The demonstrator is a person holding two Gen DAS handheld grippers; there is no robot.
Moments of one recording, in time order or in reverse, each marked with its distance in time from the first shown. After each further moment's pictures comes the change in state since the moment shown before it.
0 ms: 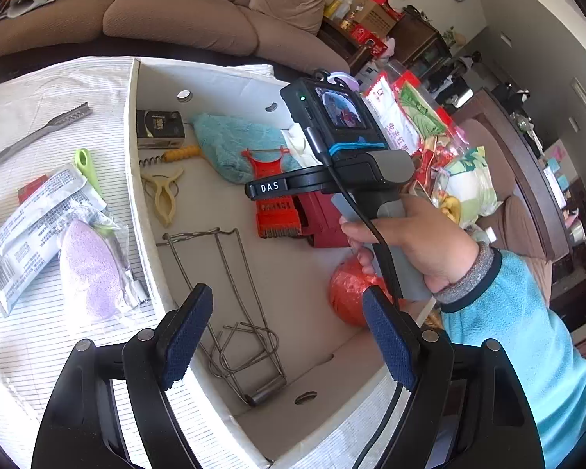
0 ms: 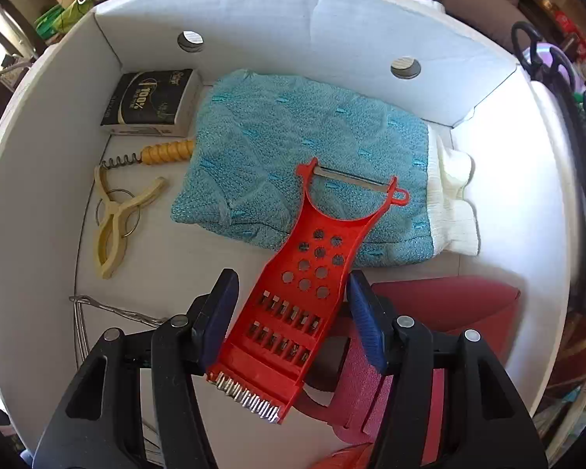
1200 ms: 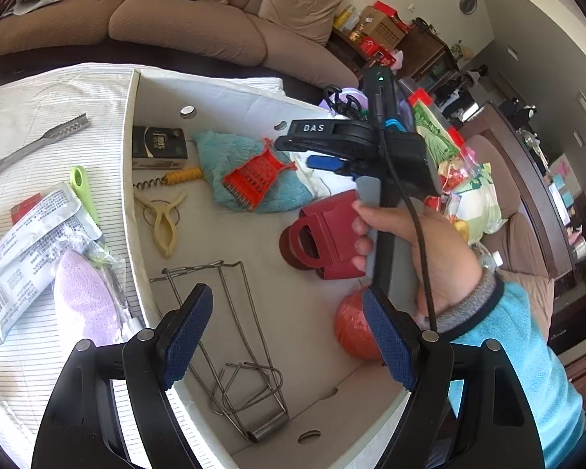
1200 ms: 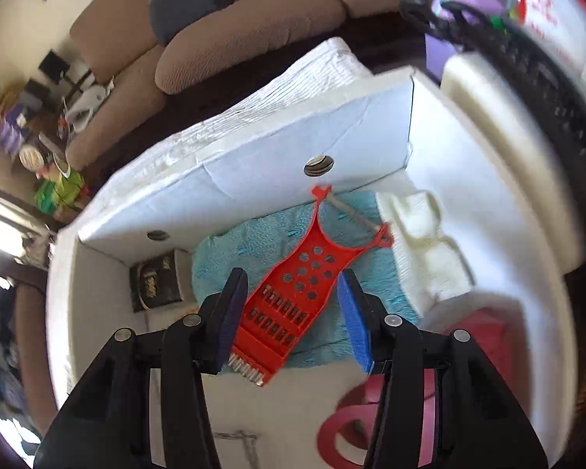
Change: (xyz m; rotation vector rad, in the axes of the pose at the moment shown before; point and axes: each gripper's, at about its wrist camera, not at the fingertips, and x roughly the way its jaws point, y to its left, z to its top) left arm 0.020 0.003 0.025 -0.039 -0.038 0.019; right arm -0.038 -0.053 0.031 0.421 -0.279 0.165
